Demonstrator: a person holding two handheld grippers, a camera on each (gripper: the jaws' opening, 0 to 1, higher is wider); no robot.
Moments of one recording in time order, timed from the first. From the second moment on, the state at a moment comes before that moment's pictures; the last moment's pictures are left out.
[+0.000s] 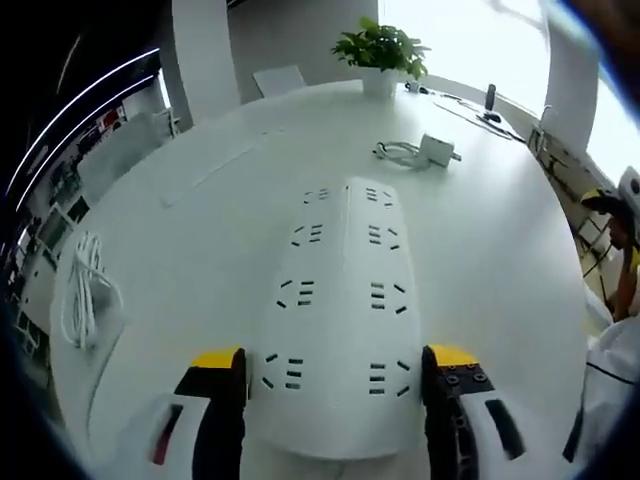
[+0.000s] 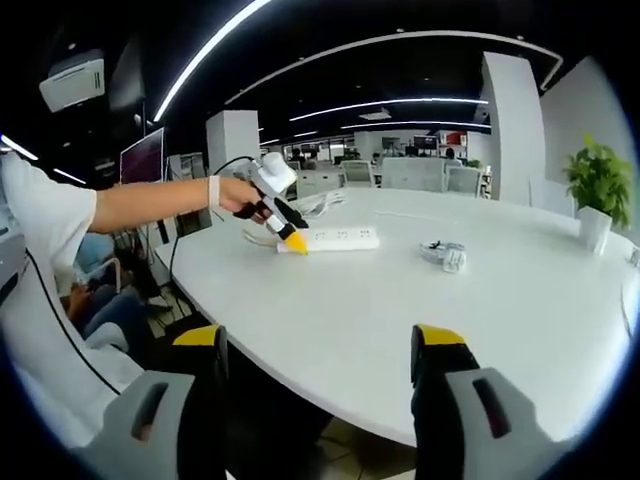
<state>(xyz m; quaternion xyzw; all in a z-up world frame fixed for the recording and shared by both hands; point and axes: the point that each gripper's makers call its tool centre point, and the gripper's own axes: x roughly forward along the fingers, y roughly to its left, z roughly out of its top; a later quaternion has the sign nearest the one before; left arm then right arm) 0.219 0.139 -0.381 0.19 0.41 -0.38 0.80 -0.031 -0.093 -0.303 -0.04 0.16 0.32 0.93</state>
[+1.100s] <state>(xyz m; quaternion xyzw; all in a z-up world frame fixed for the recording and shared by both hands) 0.218 0.137 -0.382 0.21 0.42 -0.41 0.79 0.116 -0.032 -0.238 -0.34 0.13 0.47 0.80</state>
